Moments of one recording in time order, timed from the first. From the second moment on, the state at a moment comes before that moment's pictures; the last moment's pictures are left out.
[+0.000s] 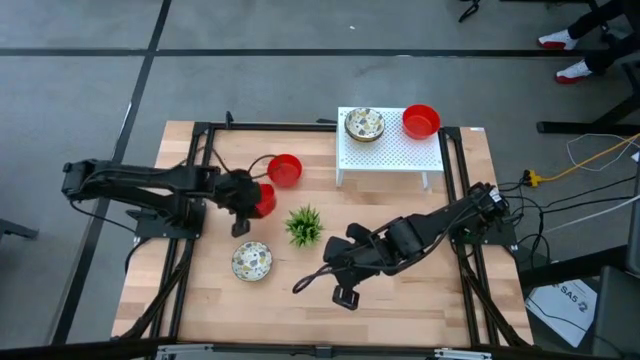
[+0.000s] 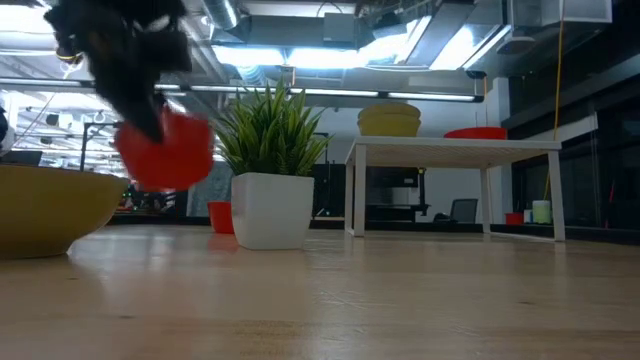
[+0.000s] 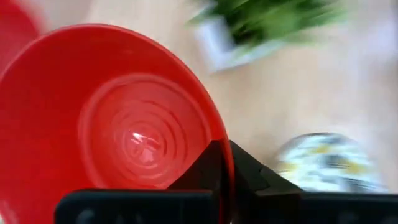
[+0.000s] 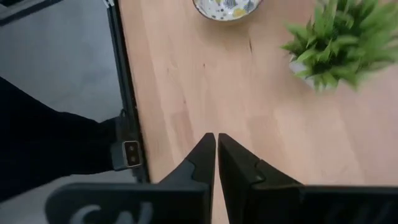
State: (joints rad) left arm 0.09 0.97 0.63 -0.59 0.17 -0.18; right arm 0.47 1.89 2.09 -1.16 0.19 0.70
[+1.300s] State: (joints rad) left arm -0.15 0.95 1.08 -0.20 1.08 -0.43; right arm 0.22 1.92 2.09 -0.31 -0.15 0.10
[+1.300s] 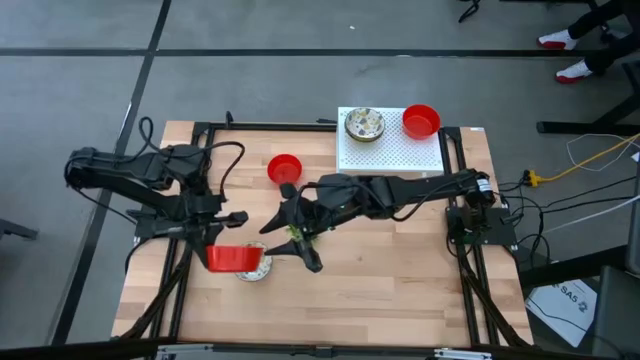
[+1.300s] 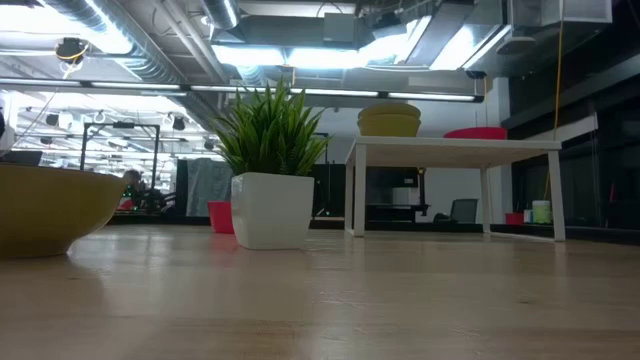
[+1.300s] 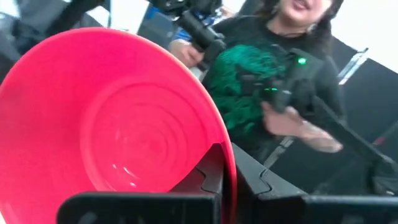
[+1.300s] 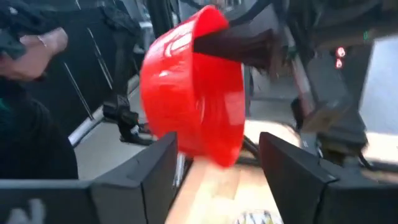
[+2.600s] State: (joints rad) left arm -0.11 1.05 1.08 -0.01 1.11 -0.60; right arm 0.21 1.94 2.09 -0.25 -0.55 0.26
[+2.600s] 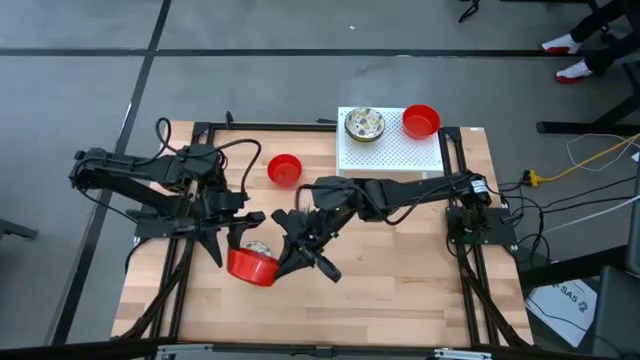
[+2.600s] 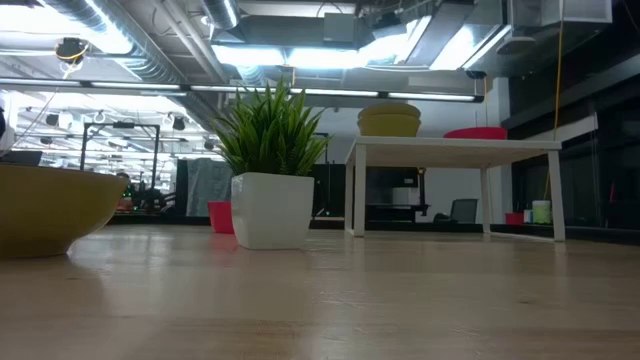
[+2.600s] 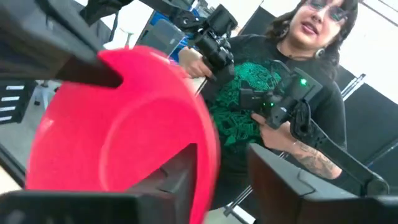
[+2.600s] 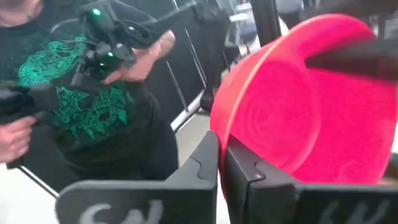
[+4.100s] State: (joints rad) left arm -0.04 1.05 1.08 -0.29 1.07 -0.48; right arm 0.37 1.93 2.31 -1.44 -0.42 0.87
